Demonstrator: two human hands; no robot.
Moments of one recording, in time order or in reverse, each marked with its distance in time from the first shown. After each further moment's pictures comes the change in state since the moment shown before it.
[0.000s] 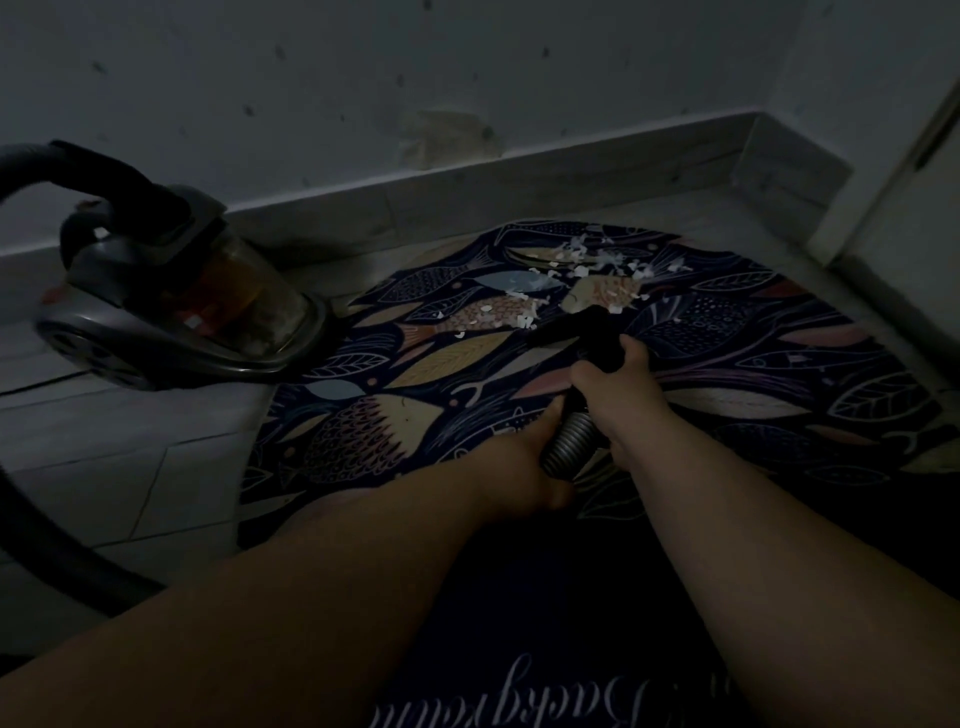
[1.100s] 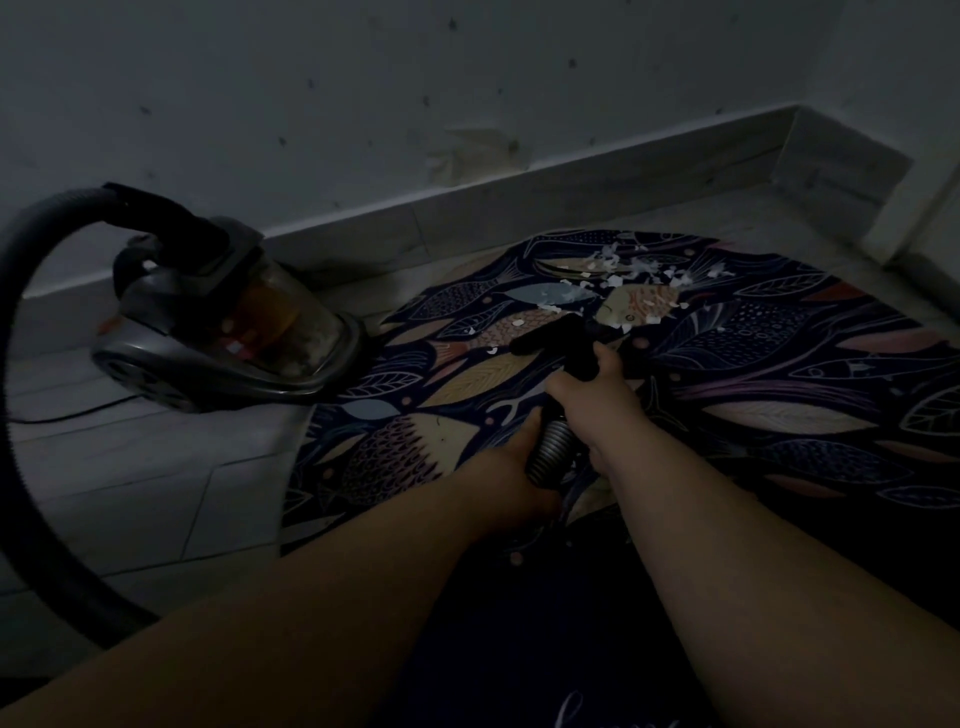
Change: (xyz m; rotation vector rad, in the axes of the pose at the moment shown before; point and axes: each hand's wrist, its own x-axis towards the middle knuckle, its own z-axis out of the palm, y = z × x) left_hand -0.012 -0.025 -0.030 -0.030 0.050 -0.118; right_hand 0.014 -0.006 0.058 0.053 -0.115 -0.033
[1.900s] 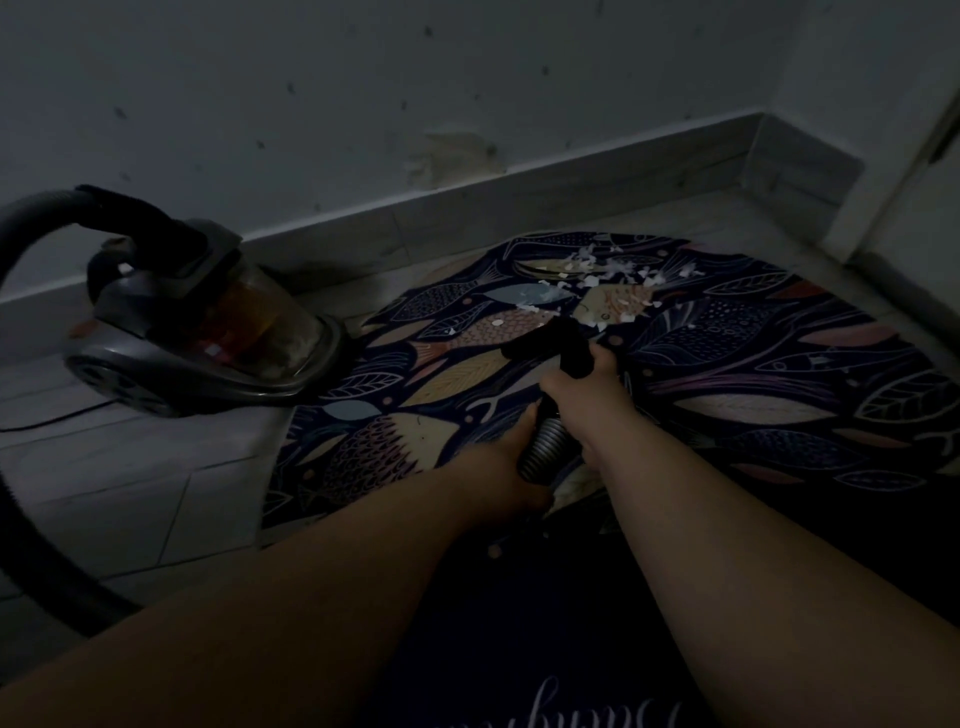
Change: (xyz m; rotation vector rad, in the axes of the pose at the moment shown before) left_hand -0.002 0.017 0.008 0.063 -0.021 0.012; right_hand -0.010 -0.001 -0.022 0.035 0.036 0.047
